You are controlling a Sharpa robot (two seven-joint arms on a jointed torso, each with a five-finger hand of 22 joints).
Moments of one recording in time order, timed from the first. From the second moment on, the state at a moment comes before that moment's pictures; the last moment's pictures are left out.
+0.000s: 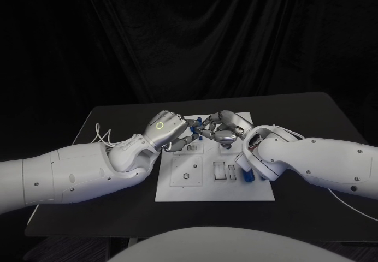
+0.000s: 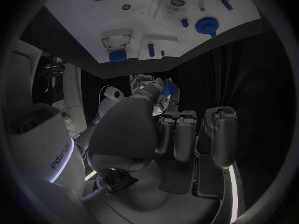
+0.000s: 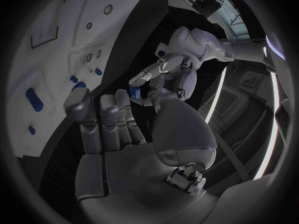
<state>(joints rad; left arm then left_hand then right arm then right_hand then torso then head) 1.12 -0.82 -0.21 1.61 -1.98 -0.85 -0.18 1.36 0.00 0.20 0.04 0.26 1.01 0.12 0.09 0.50 1.47 0.01 1.57 1.31 1.47 -0.04 1.57 1.31 0.03 1.47 0.07 1.47 1.31 1.24 -0.67 -0.25 1.62 -0.86 -0.52 -0.08 1.08 -0.02 0.21 0.29 0.32 0.65 0.15 0.48 0.48 0.83 0.08 1.07 0.73 1.29 0.02 1.15 1.08 0.09 1.33 0.12 1.03 1.31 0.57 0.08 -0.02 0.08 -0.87</state>
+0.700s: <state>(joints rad) 1.12 -0.82 -0.21 1.61 -1.98 -0.85 -0.18 1.36 0.00 0.20 0.04 0.26 1.01 0.12 0.09 0.50 1.47 0.01 1.57 1.31 1.47 -0.04 1.57 1.31 0.03 1.47 0.07 1.47 1.31 1.24 -0.65 -0.25 1.60 -0.84 -0.51 -0.08 1.26 0.01 0.30 0.18 0.60 0.71 0.12 0.61 0.51 0.82 0.06 1.07 0.70 1.28 0.00 1.16 1.07 0.09 1.32 0.11 1.02 1.31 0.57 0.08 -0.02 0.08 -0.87</state>
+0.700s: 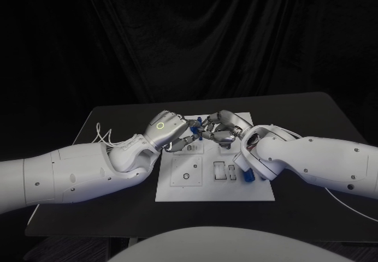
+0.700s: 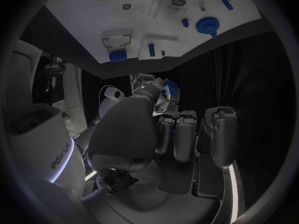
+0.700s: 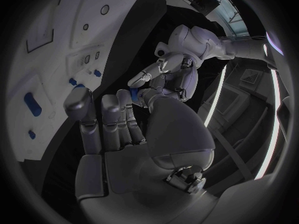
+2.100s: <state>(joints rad) 1.12 -0.85 -0.21 1.57 -1.94 -0.88 -0.15 1.32 -0.03 0.17 0.15 0.15 0.81 0.13 0.07 0.42 1.47 0.03 1.57 1.31 1.47 -0.03 1.57 1.31 0.03 1.47 0.08 1.44 1.31 1.24 -0.67 -0.25 1.58 -0.82 -0.56 -0.02 1.34 -0.01 0.33 0.14 0.58 0.70 0.11 0.69 0.52 0.90 0.04 1.09 0.72 1.30 -0.02 1.18 1.08 0.09 1.34 0.08 1.08 1.31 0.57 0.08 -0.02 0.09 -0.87</state>
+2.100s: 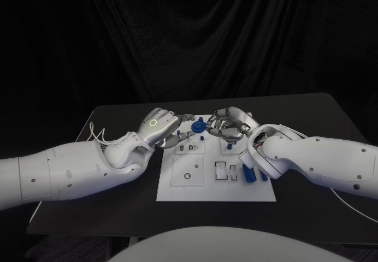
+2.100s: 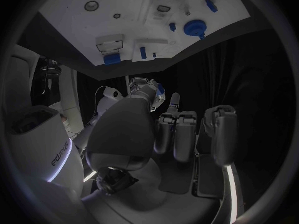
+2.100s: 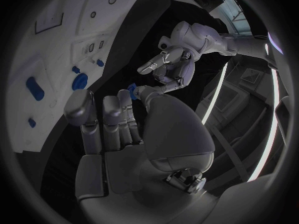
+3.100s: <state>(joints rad) 1.12 -0.89 -0.21 1.53 -0.66 -0.33 0.34 1.18 0.12 0.09 0.29 0.35 0.97 0.09 0.23 0.50 1.47 0.02 1.57 1.31 1.47 -0.03 1.57 1.31 0.03 1.47 0.09 1.45 1.31 1.23 -0.73 -0.25 1.58 -1.33 -0.69 0.12 1.36 -0.03 0.35 0.11 0.53 0.70 0.11 0.70 0.52 0.97 0.03 1.11 0.76 1.33 -0.04 1.22 1.12 0.09 1.38 0.08 1.18 1.31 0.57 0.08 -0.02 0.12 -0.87</state>
